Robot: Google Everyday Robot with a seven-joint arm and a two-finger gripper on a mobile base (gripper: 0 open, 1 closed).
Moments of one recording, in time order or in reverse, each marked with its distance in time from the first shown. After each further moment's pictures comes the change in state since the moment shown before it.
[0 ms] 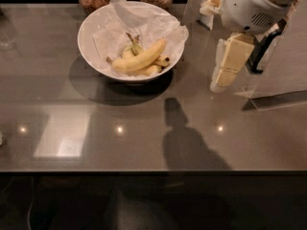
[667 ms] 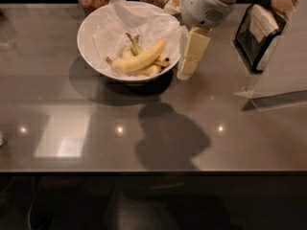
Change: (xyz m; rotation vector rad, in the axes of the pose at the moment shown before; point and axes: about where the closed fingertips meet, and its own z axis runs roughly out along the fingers) arm -0.046 -0.046 0.060 -0.057 -0.103 -0.103
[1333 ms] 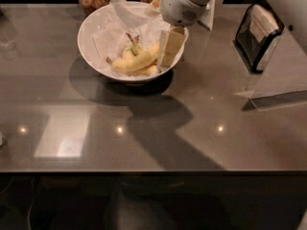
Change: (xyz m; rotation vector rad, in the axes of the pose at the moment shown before) arm -0.020 -0.043 0.047 -0.003 -0.063 -0.067
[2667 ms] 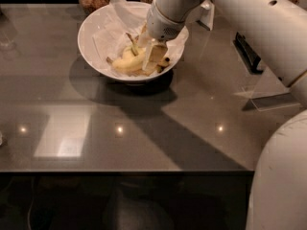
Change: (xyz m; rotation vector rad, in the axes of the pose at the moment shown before) arm 0.016 -0.018 0.075 -0.066 0.060 0.000
